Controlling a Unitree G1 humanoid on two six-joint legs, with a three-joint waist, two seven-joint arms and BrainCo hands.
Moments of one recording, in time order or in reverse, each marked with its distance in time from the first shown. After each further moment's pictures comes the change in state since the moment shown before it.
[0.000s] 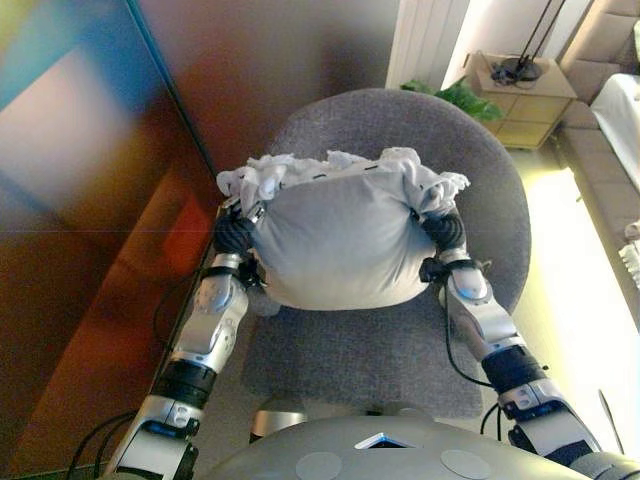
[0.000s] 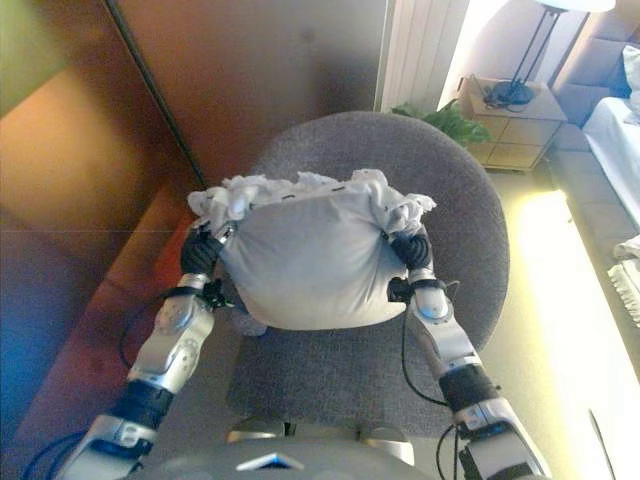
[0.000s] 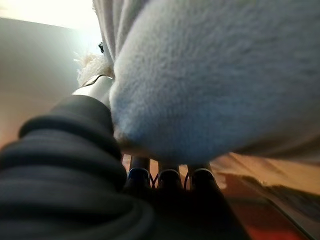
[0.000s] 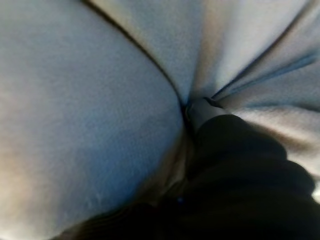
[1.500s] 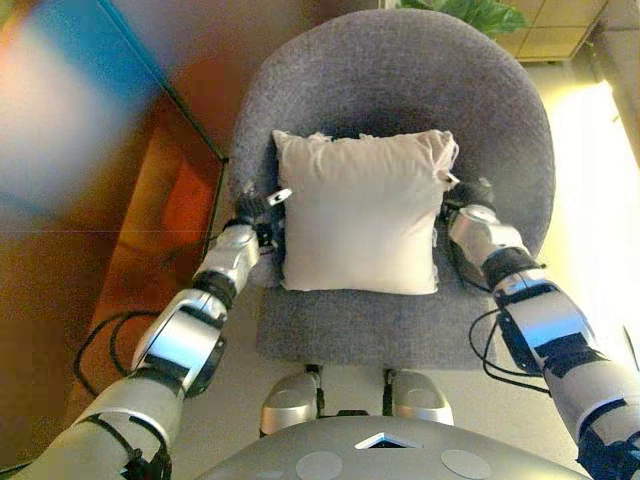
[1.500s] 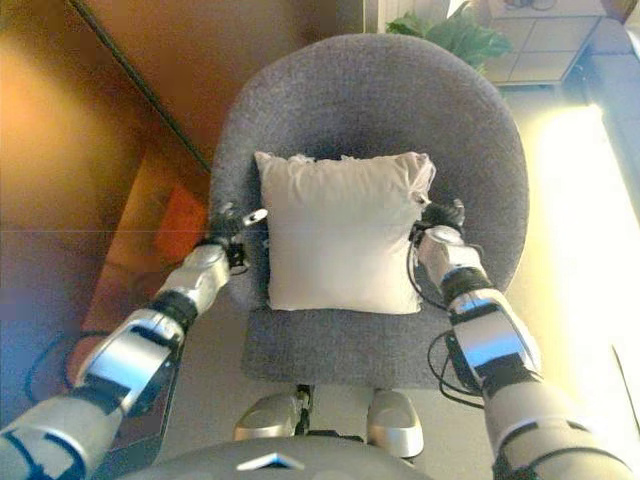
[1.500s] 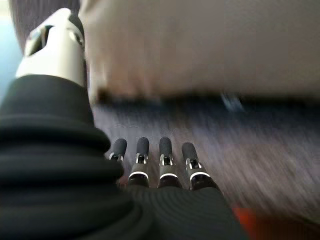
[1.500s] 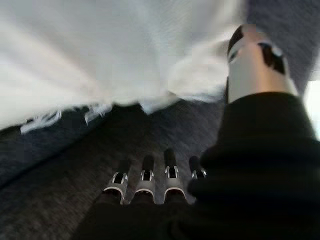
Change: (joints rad) left arm -0.280 0.079 -0.067 0.479 -0.104 0.049 -0.041; right arm -0.373 -0.114 -0.121 0.491 0.344 0.112 -0.266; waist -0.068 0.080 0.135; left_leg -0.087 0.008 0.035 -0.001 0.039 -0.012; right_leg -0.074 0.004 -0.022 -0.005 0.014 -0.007
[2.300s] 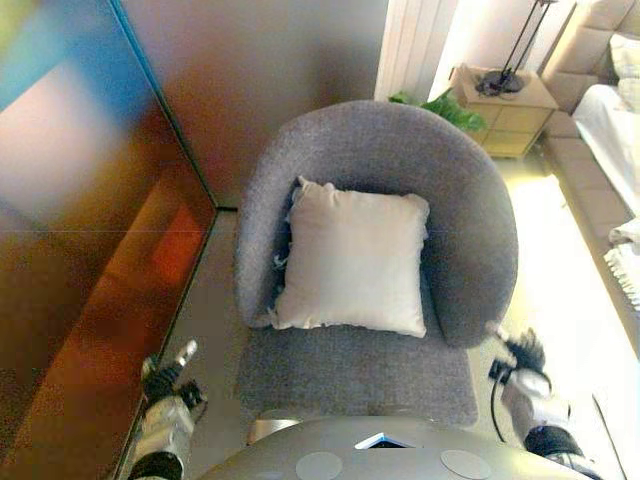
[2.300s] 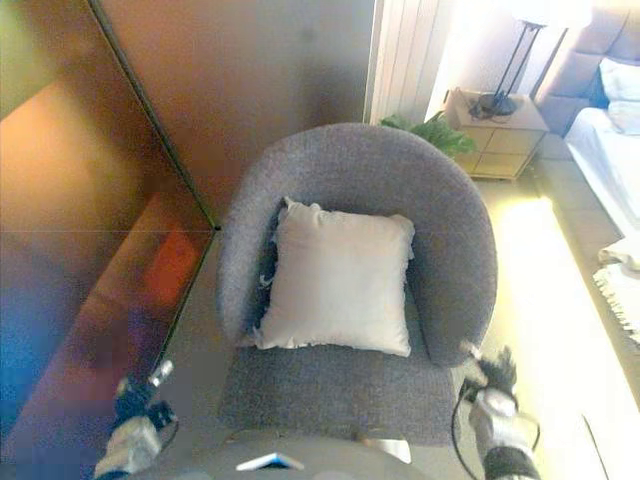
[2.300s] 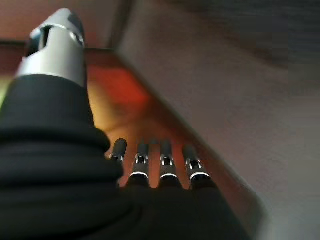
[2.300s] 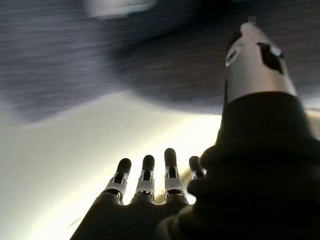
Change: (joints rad) left arm 0.680 -0.108 0.408 0.172 0.156 0.005 0.058; right arm 0.781 0.126 -0.263 0.083 -0.388 -0.007 0.223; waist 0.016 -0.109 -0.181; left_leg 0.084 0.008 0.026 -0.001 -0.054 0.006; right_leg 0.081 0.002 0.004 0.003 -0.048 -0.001
